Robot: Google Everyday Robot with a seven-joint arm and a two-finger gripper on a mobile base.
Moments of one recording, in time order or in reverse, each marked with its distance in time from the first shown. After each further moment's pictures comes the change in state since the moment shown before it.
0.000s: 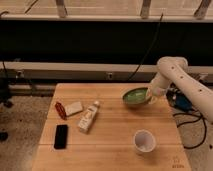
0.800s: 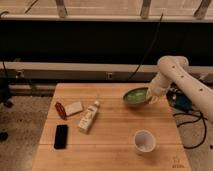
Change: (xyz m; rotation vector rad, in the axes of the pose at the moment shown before) arm 0.000 0.002 -0.005 -0.006 0.000 0.007
